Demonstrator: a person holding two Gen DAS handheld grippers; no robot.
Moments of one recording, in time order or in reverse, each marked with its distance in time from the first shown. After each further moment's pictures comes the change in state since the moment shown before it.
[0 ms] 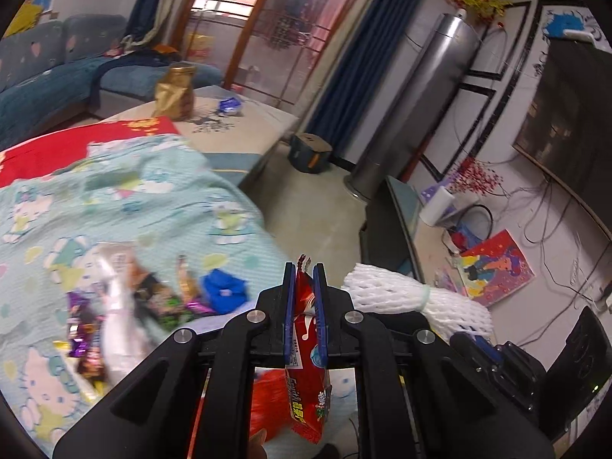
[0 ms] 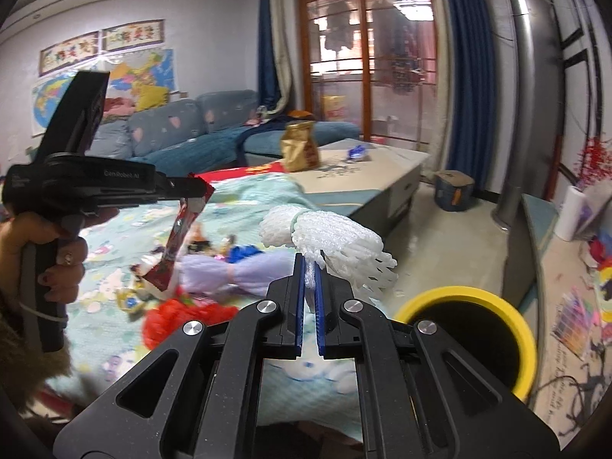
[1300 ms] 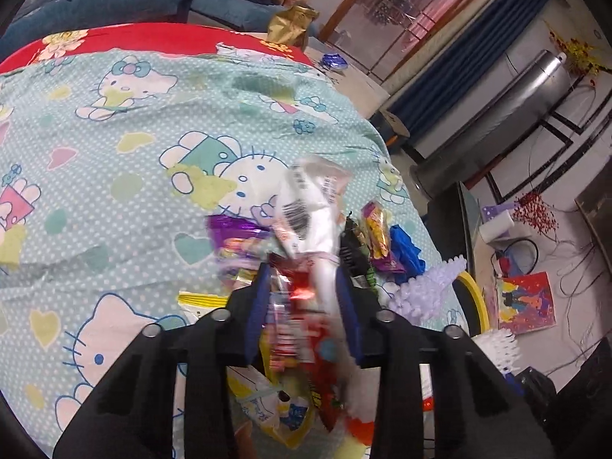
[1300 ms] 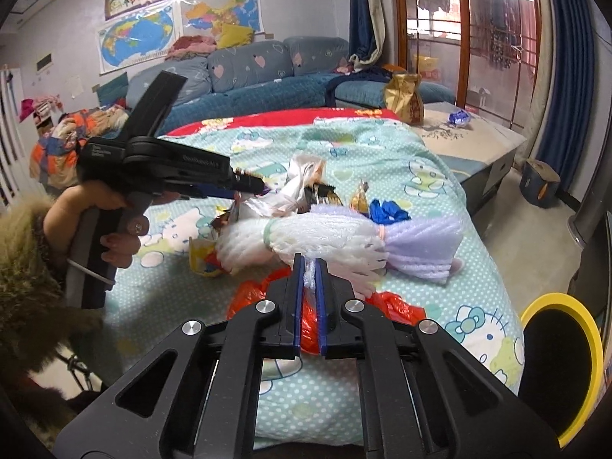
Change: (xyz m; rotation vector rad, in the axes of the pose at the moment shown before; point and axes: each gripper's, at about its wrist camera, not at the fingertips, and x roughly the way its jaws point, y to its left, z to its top) left arm -0.004 0.183 -0.043 -0.307 0.143 0.160; right arm 0.064 0.114 -0.011 -0.170 0.193 0.328
